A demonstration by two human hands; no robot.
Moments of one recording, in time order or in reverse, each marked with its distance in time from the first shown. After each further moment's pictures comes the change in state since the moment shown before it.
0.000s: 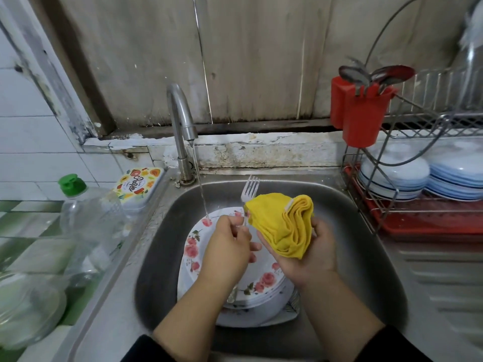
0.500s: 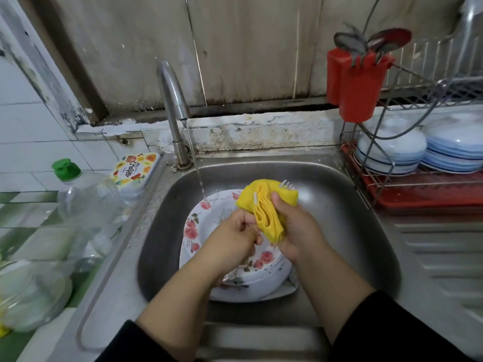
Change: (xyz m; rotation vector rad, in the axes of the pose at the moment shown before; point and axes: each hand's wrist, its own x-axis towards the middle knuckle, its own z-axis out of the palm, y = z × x) left_hand -0.016 0.000 -0.014 0.145 -0.382 -0.081; right_hand 0.009 0.012 -0.011 -0.499 0.121 -0.032
